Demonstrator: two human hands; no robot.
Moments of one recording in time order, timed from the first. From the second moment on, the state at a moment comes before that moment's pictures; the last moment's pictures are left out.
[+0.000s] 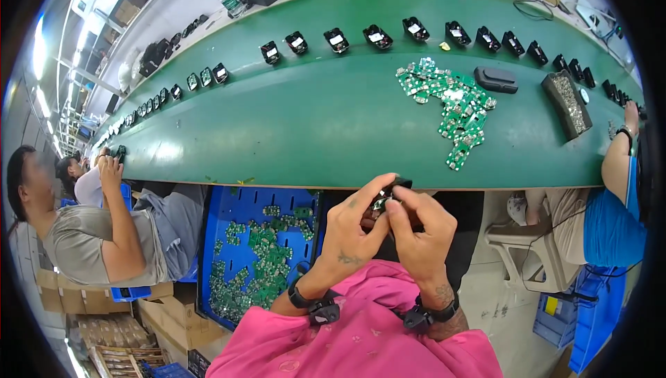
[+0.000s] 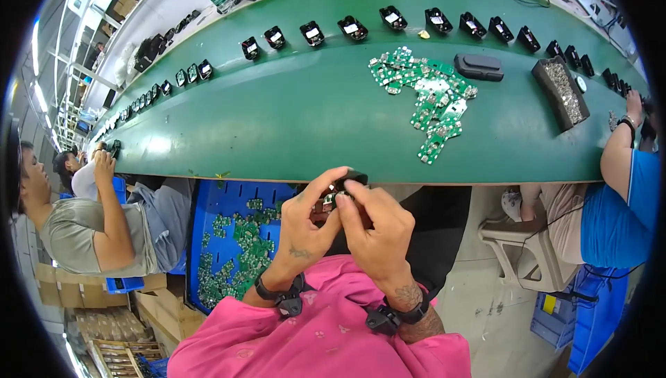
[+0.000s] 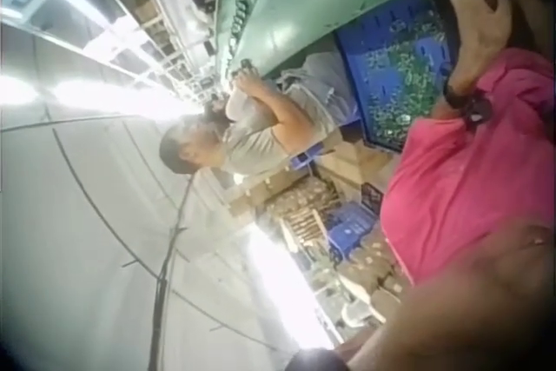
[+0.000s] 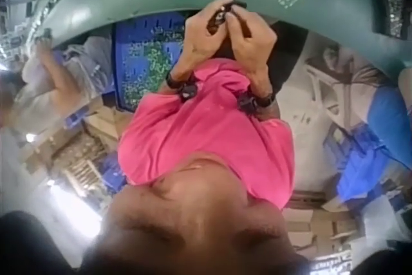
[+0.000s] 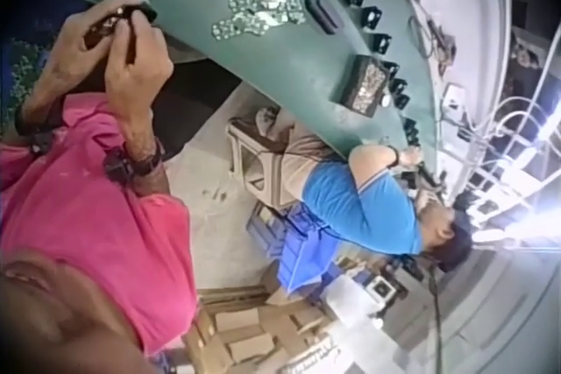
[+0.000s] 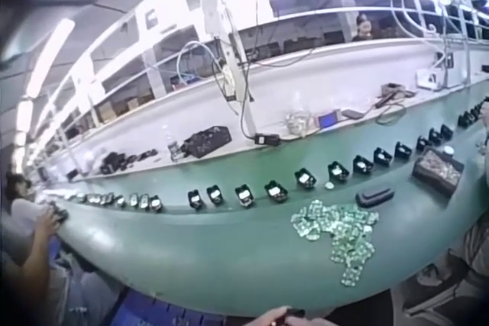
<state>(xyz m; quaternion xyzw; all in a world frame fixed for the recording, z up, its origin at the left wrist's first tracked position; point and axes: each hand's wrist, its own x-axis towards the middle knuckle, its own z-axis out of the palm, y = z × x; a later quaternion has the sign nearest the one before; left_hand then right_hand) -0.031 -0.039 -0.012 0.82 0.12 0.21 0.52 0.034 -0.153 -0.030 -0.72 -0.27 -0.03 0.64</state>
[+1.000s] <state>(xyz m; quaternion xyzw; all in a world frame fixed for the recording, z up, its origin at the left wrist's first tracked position) -0.029 -0.029 -0.028 0.76 0.13 0.22 0.60 0.039 -0.141 -0.037 -0.68 -0.32 -0.01 0.65</state>
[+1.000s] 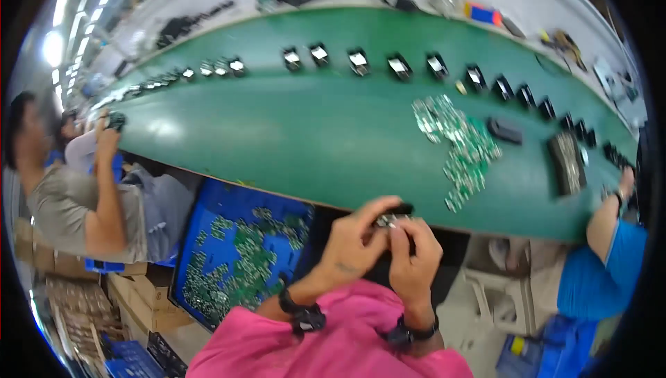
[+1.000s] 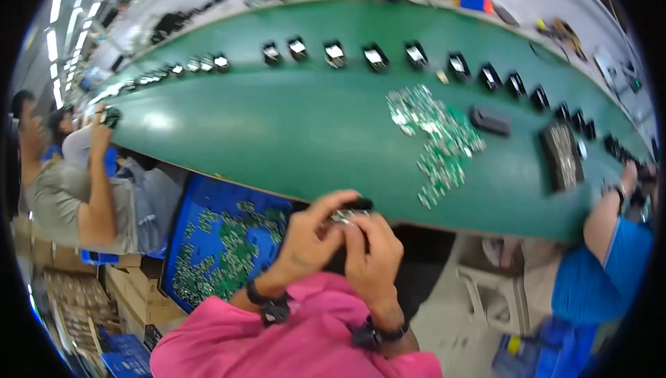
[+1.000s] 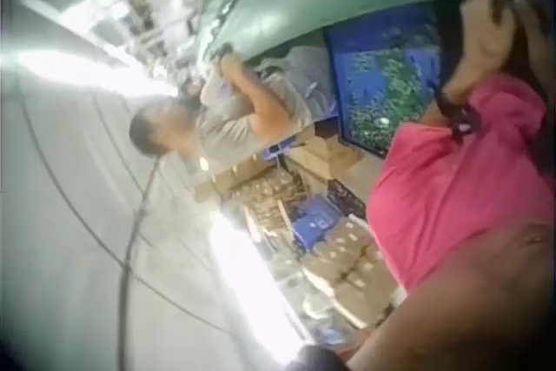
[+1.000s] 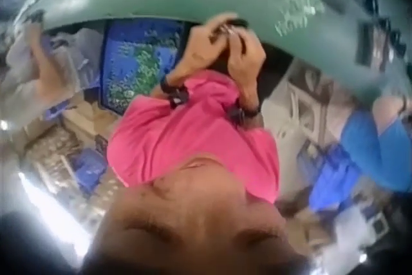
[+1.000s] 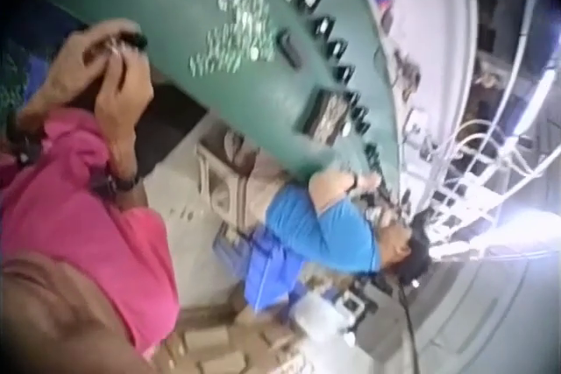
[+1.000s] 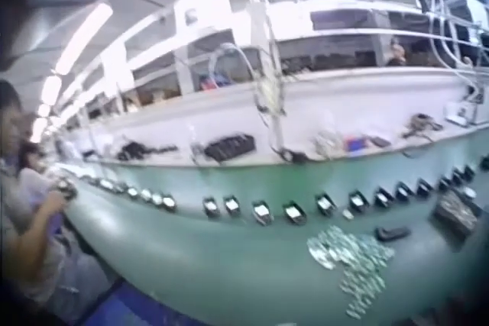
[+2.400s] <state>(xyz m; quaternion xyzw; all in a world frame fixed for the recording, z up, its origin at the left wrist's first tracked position) -0.002 -0.031 -0.015 0.82 0.09 0.32 0.47 0.060 -0.144 -0.024 -0.73 -0.27 -0.03 0.63</state>
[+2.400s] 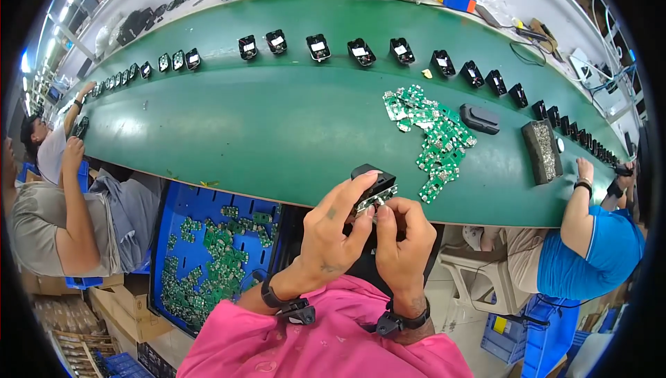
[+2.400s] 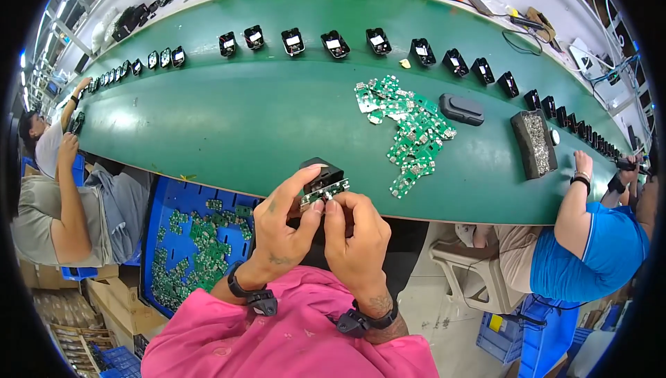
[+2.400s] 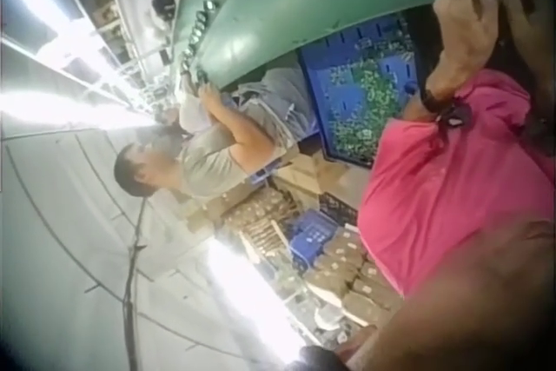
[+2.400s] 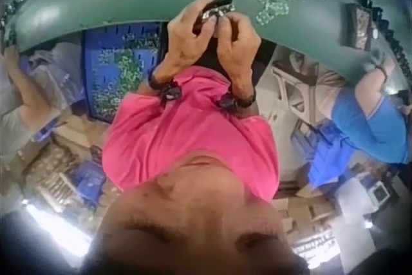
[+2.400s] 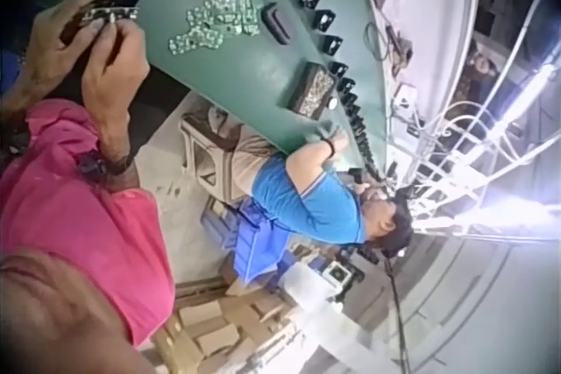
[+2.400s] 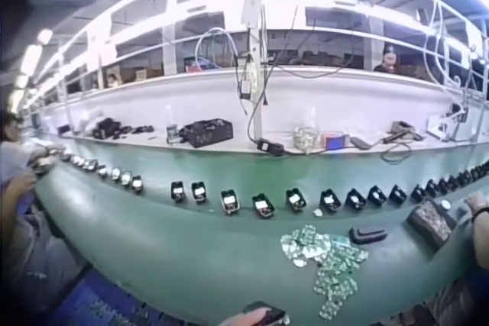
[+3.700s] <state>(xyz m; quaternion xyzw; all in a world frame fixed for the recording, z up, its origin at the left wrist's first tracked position) -0.004 -0.029 -0.009 0.86 0.04 0.31 0.40 0.071 -0.166 0.009 -0.82 -0.43 -0.07 0.36</state>
